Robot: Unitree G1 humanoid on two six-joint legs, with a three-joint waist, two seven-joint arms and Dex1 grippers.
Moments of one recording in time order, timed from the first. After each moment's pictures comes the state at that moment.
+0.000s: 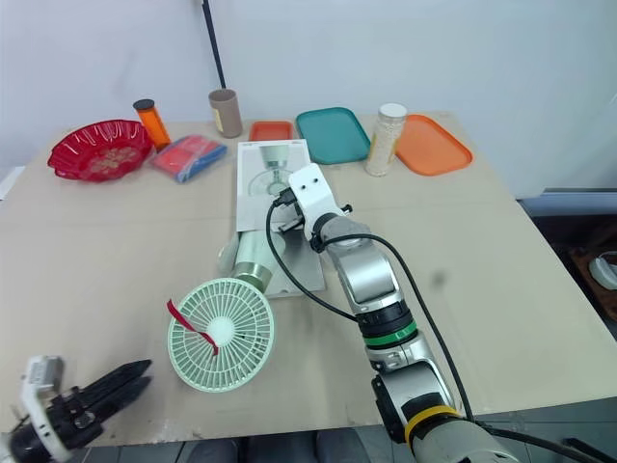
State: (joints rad) left arm 0.62 0.69 0.48 -0.40 -1.68 0.84 -0.32; right arm -0.76 -0.12 0.19 0.02 -0.04 0.82 0.25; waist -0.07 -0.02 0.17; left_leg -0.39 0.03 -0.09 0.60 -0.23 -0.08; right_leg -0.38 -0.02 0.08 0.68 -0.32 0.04
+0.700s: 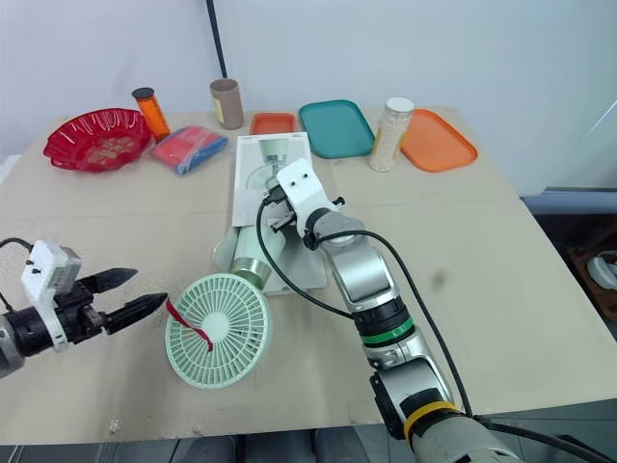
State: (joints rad) left arm 0.30 1.01 0.43 -0.55 -1.05 0.60 -0.49; right arm -0.79 -0.12 0.23 0.01 -0.06 0.78 0.28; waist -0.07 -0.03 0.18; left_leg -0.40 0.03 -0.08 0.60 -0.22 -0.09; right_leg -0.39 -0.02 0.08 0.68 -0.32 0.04
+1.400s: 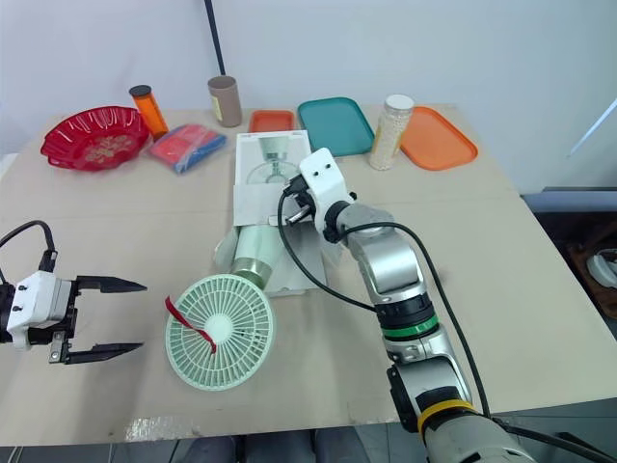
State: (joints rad) left arm 0.10 1.05 0.28 -0.14 -0.55 -0.06 -1.34; right arm -0.79 -0.21 0.14 -0.04 0.07 0.81 0.43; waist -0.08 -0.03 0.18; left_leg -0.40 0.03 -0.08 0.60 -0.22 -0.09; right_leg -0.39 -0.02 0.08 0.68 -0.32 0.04
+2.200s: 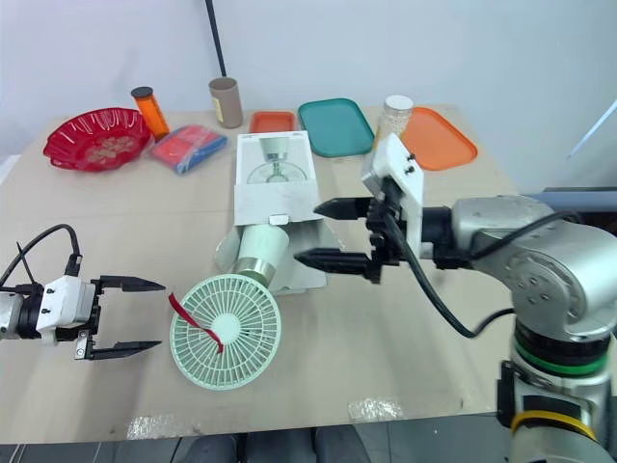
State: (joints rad) left arm 0.01 0.94 0.18 -0.07 -0.44 -0.18 -1.39; right arm -0.69 -0.81 -0.18 -0.59 0.85 1.26 0.95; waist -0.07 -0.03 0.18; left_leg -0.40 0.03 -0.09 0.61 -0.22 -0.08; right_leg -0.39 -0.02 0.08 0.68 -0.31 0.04
